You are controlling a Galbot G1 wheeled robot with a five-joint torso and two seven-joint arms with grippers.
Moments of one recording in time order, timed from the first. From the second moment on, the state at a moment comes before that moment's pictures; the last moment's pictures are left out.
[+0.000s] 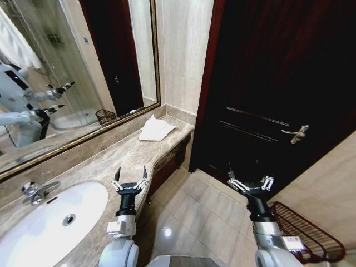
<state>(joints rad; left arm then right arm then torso) 1.79 -1.61 -0.46 -2.27 0.13 -0.24 -0.13 -1.80 1.61 0.70 2.37 0.08 0.33 -0.22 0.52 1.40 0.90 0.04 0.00</state>
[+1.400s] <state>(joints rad) 1.47 -1.61 -0.47 -2.07 -0.04 0.01 -0.15 -1.80 1.61 0.71 2.34 0.07 0.31 -0.24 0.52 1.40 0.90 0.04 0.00</state>
